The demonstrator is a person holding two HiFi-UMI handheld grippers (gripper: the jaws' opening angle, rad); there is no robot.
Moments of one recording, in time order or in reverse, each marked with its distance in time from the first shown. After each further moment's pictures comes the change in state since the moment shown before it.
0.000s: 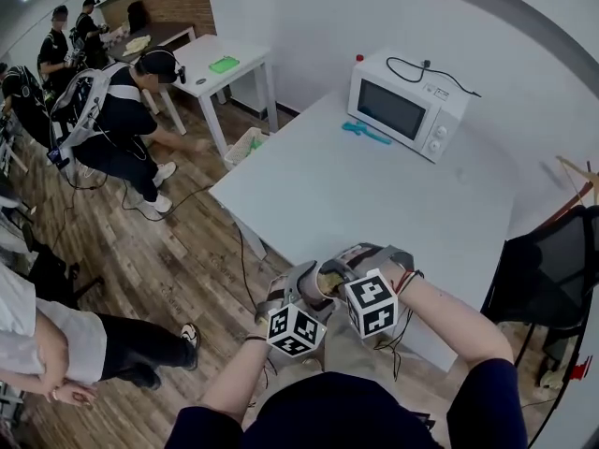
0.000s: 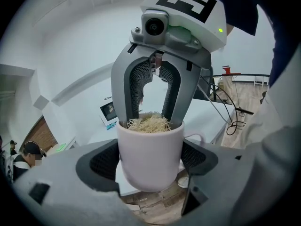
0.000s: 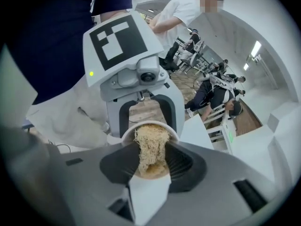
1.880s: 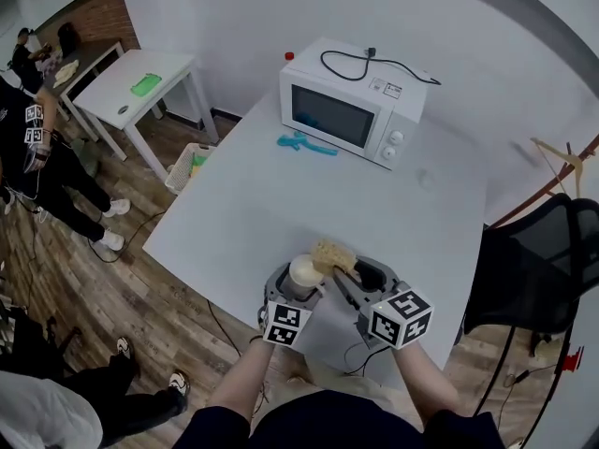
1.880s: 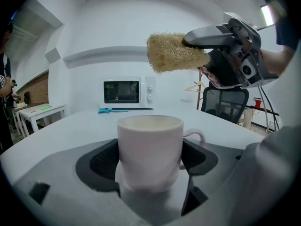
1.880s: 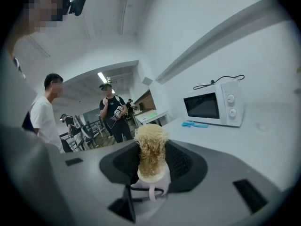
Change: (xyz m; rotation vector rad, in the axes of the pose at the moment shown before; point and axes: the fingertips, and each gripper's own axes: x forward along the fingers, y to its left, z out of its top) left arm 0.210 0.060 -0.013 -0.430 -0.099 -0.021; right arm -0.077 -0.085 -0.227 1.606 -0.618 -0.682
